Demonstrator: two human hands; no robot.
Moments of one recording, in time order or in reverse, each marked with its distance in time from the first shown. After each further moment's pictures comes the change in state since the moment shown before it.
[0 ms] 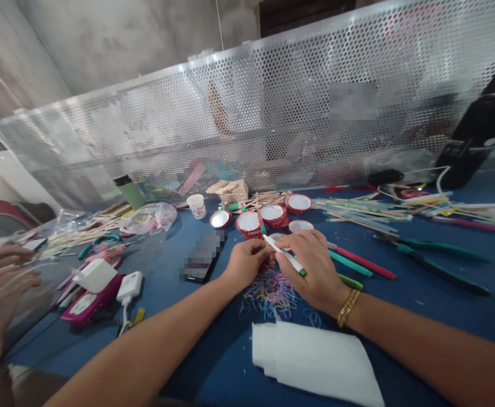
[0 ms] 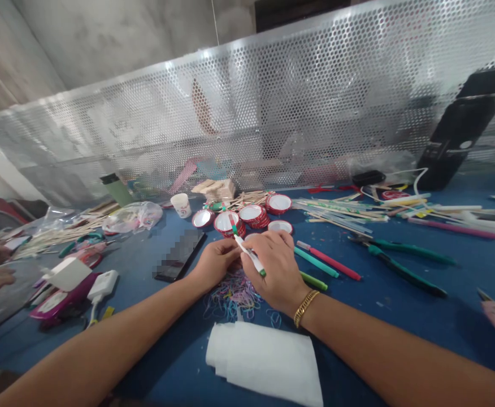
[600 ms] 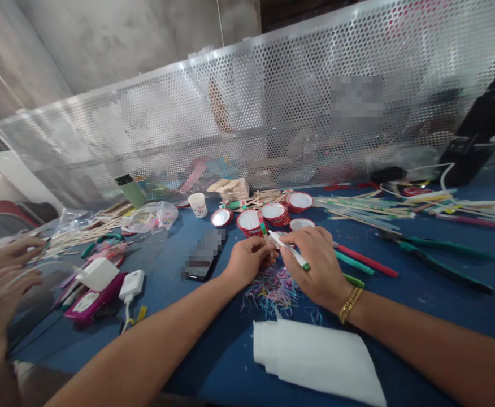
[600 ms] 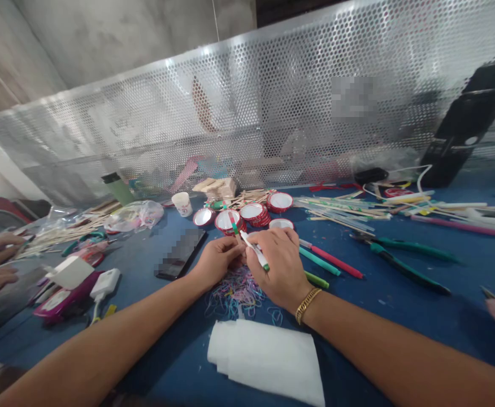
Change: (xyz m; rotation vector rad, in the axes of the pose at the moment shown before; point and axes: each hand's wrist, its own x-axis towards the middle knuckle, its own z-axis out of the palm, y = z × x) left_hand 0.000 -0.001 0.000 -0.015 -0.006 -0.016; right_hand 0.000 0.001 0.000 -0.031 0.037 0.046
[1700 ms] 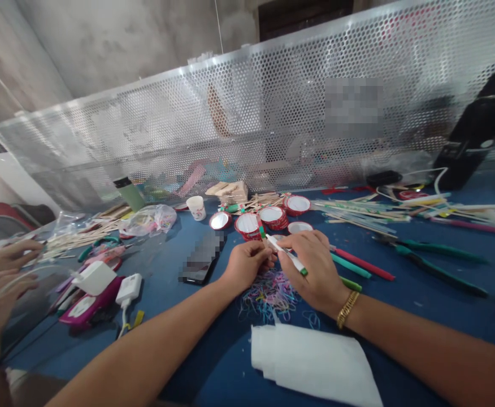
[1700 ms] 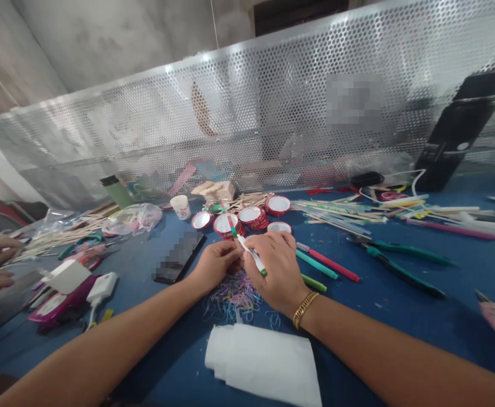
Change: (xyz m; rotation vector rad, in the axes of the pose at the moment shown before) left_hand 0.002 -0.003 -0.001 0.007 -0.003 0.021; right_hand 0.001 0.000 -0.001 0.007 -0.007 -0.022
